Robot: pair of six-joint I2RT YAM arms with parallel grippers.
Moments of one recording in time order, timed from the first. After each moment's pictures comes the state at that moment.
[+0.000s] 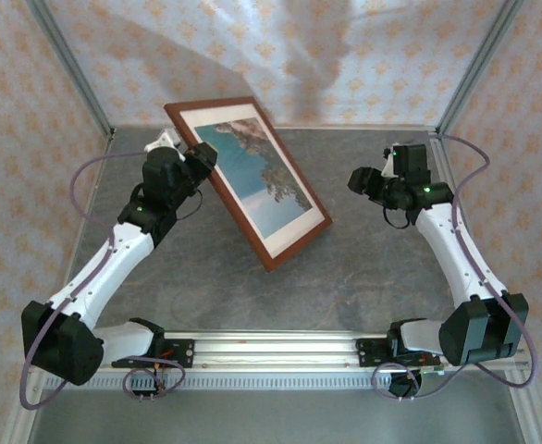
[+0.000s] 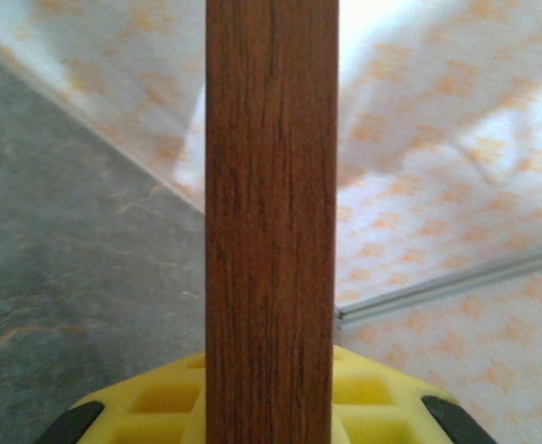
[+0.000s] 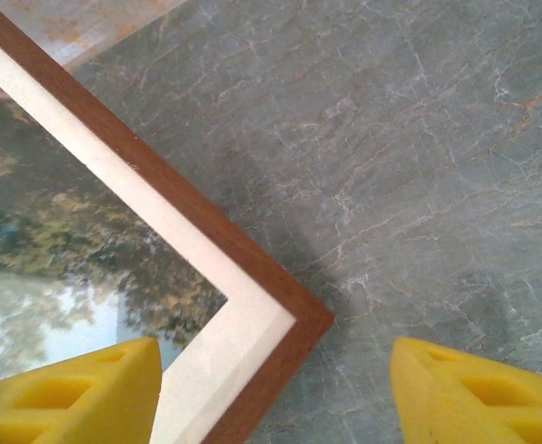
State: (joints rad) left arm -0.29 1.20 1.00 -0.03 -0.04 -1.01; right arm 0.13 1.28 1.17 -0.69 -0.24 0.49
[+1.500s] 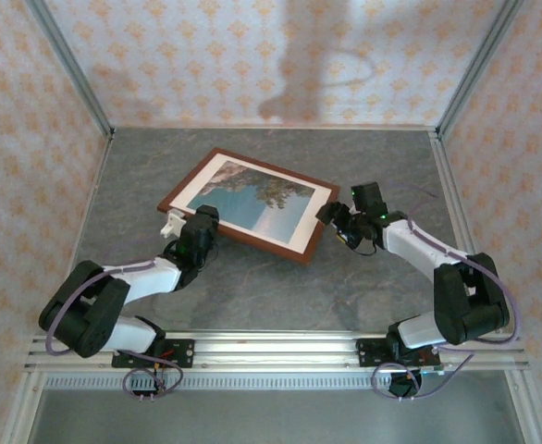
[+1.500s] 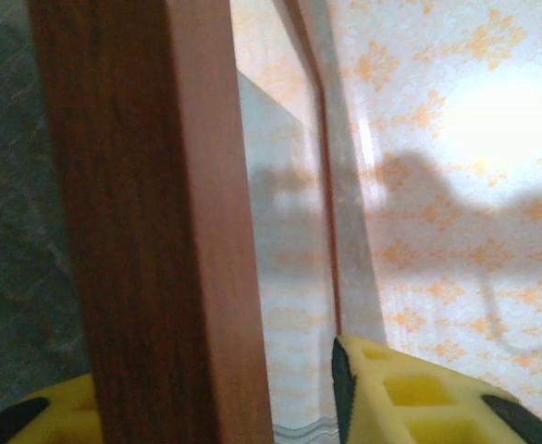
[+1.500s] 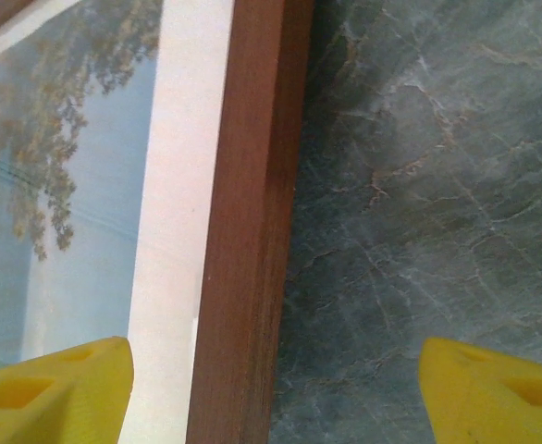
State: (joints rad) left arm -0.45 1.39 0.42 0.50 -0.43 -1.54; right arm 0.30 1.42 0.80 -0.31 -0.30 0.93
